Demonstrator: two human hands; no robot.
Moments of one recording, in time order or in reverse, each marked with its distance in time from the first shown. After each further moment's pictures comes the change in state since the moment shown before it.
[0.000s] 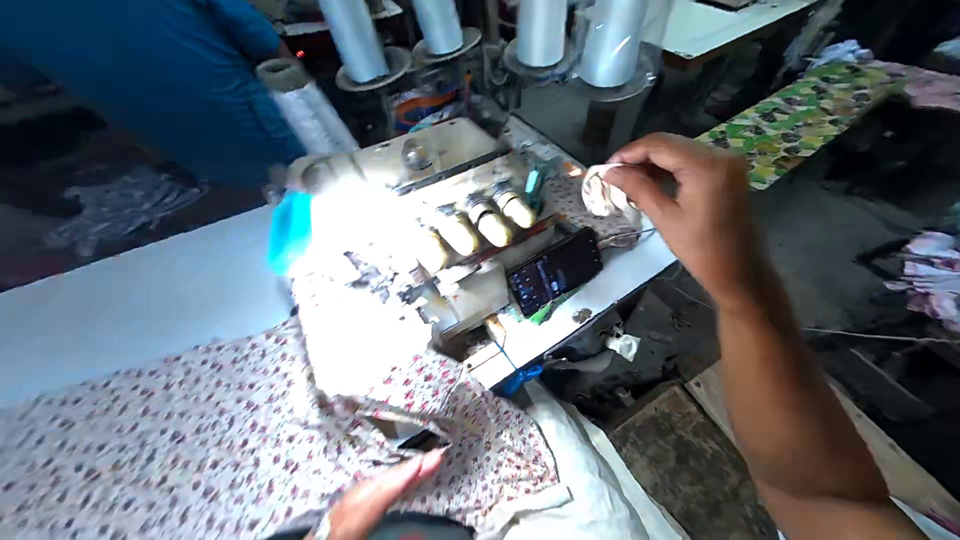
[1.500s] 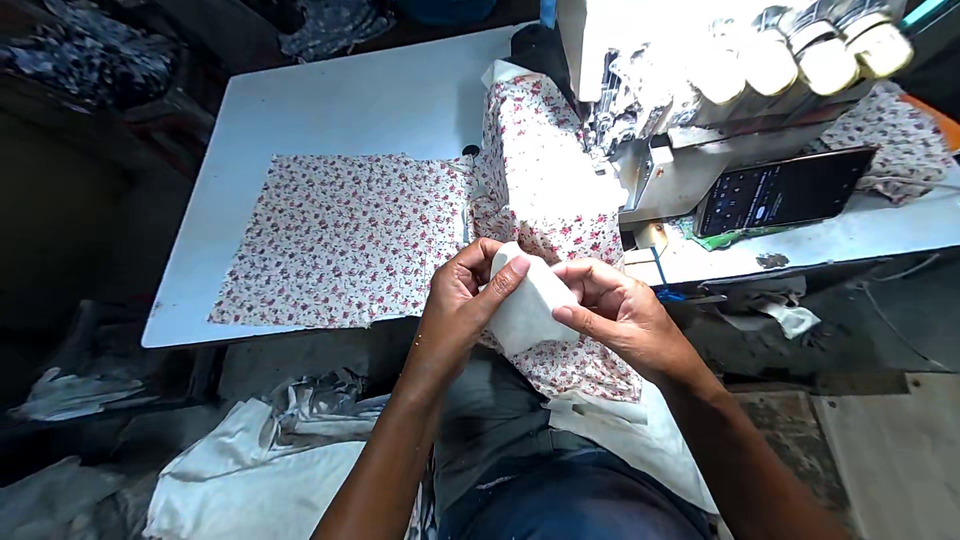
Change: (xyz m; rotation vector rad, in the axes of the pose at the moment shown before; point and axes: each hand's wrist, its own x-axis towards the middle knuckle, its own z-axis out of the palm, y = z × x) left_hand 0.008 -0.031 -0.012 -0.326 0.414 -0.428; right_hand -0.120 -0.174 0.135 1.342 -0.647 0.437
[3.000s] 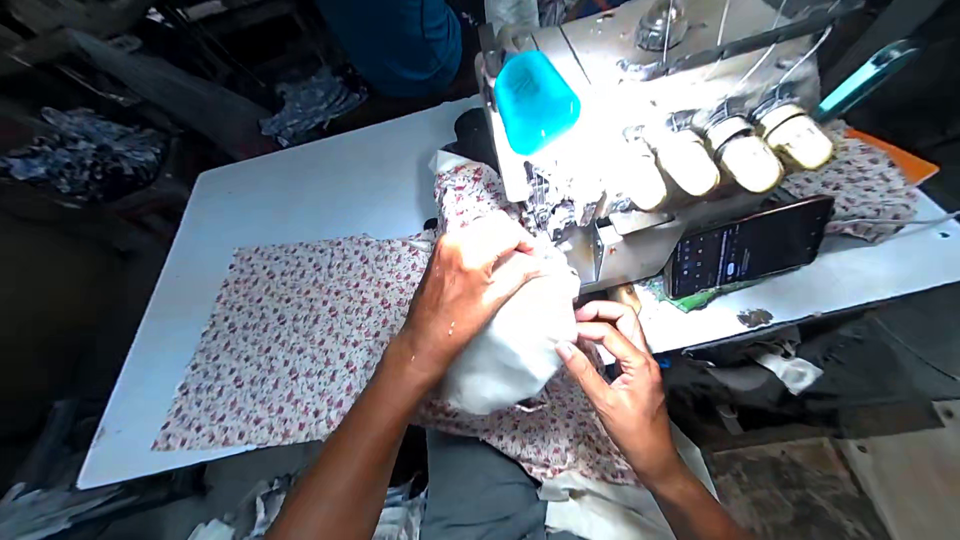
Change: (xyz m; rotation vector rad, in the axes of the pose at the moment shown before) left_hand 0.129 0.018 0.025 0.848 -0.239 0.729; right_hand 0.012 0.040 -0.014 -0.329 0.641 -0.226
